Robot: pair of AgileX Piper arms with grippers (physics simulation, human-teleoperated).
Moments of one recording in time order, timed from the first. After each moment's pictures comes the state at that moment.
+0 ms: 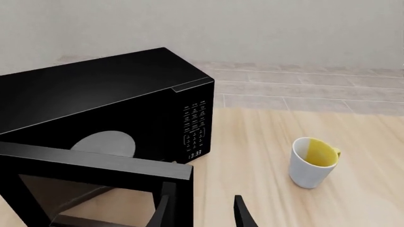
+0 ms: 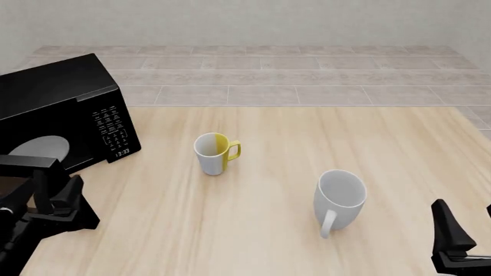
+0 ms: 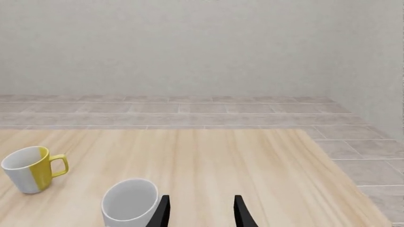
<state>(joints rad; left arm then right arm) 0.05 0.68 -0.05 -0.46 -0.02 -0.05 0.04 0.00 -0.03 -0.03</state>
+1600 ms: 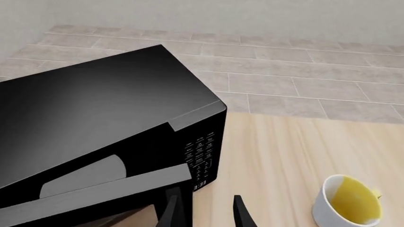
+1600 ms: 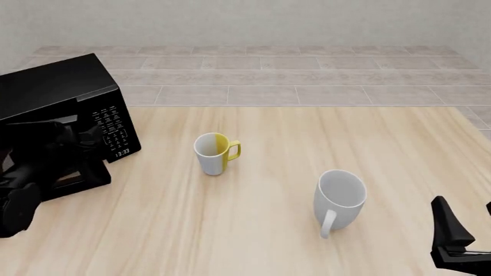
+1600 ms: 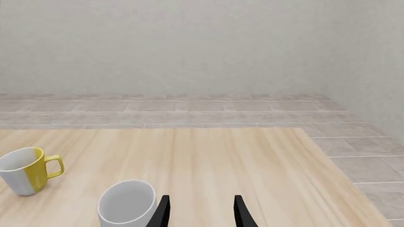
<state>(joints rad) 0.10 1.30 -0.47 -0.52 -0.09 -0.06 0.10 0.00 -0.08 -0.03</state>
